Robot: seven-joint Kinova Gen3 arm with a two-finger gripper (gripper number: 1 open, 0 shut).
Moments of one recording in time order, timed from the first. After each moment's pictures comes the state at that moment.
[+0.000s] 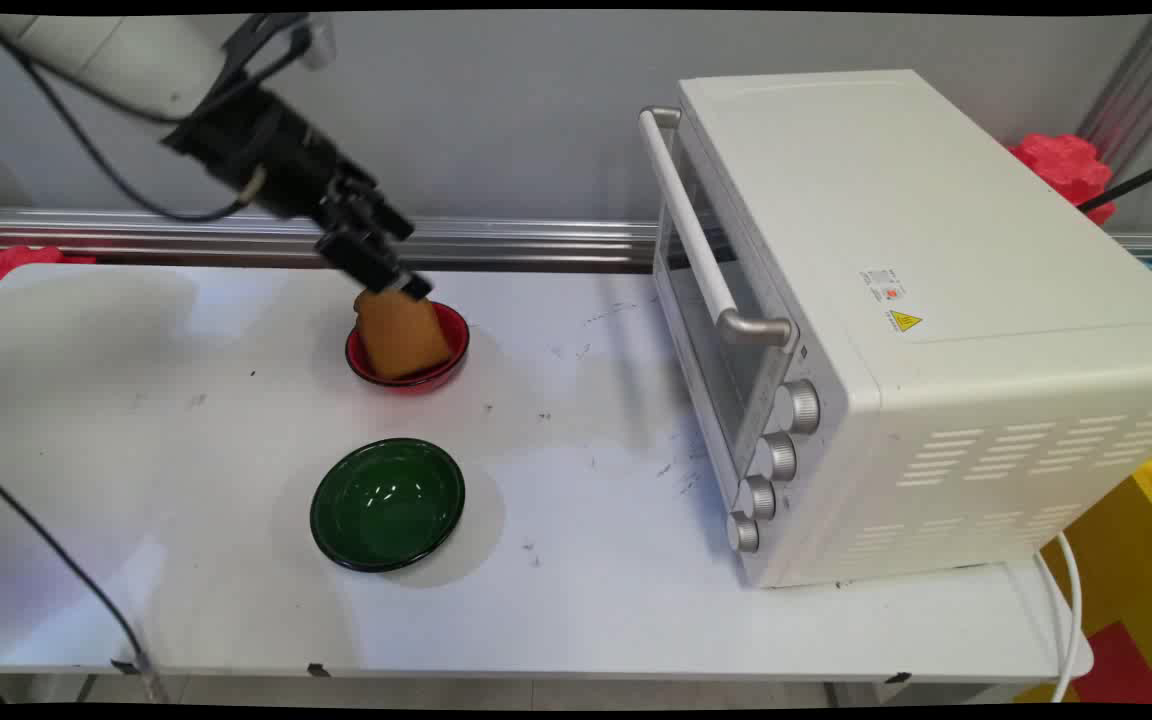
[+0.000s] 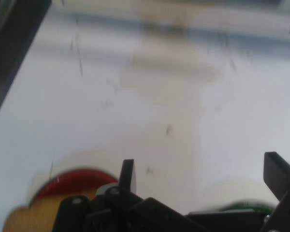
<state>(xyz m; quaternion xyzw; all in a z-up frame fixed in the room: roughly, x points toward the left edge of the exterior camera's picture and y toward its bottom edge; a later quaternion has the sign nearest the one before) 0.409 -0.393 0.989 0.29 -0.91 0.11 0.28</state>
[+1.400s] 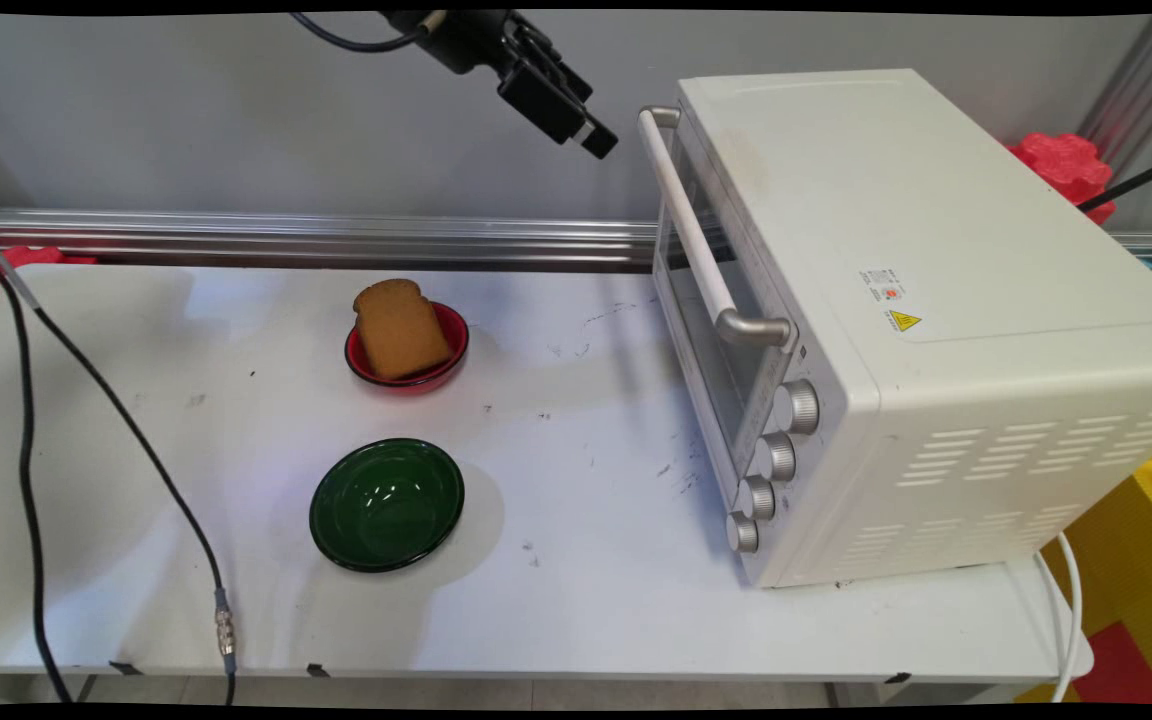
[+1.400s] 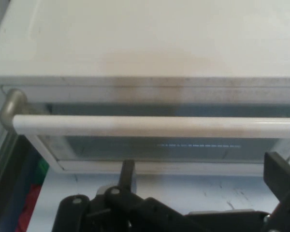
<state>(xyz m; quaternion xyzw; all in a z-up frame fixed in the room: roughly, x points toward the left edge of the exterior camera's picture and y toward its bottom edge) 0.327 -0.490 1.054 0.22 -0.89 0.12 0.39</state>
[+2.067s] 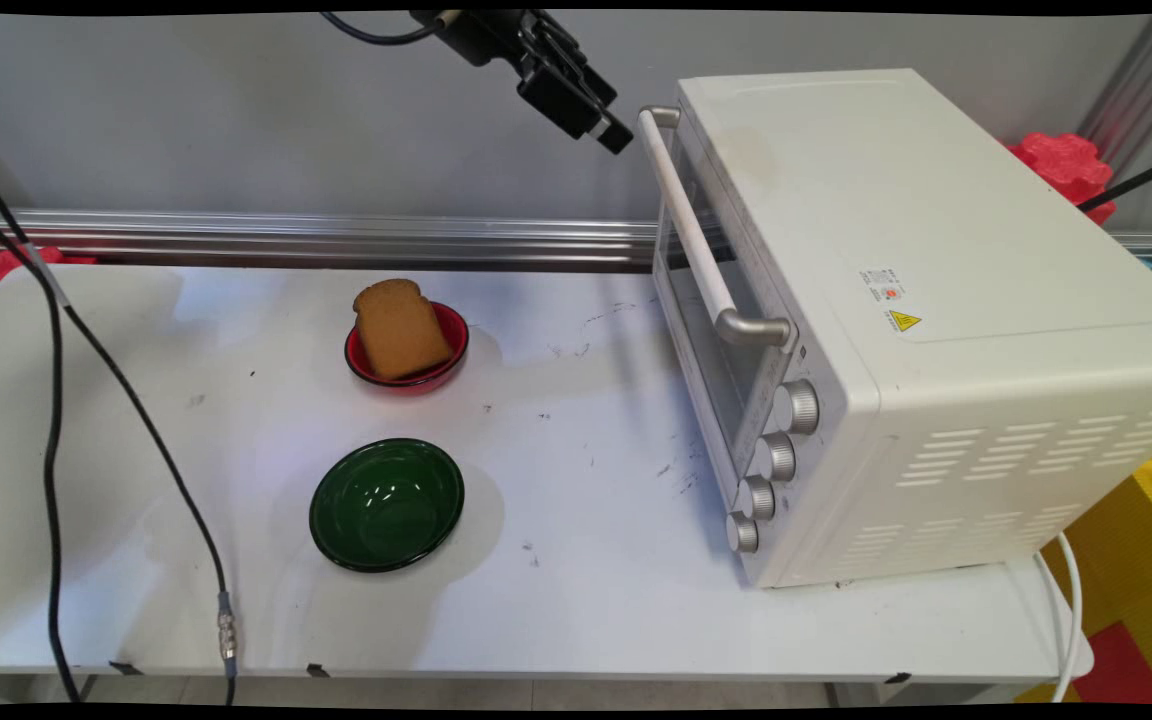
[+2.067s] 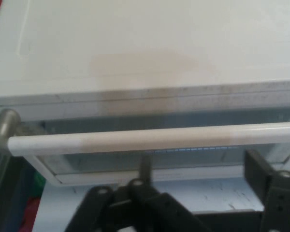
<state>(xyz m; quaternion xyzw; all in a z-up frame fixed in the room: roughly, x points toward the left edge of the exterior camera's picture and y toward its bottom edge) 0.322 -0.510 1.055 0.19 -0.90 0.11 0.39</state>
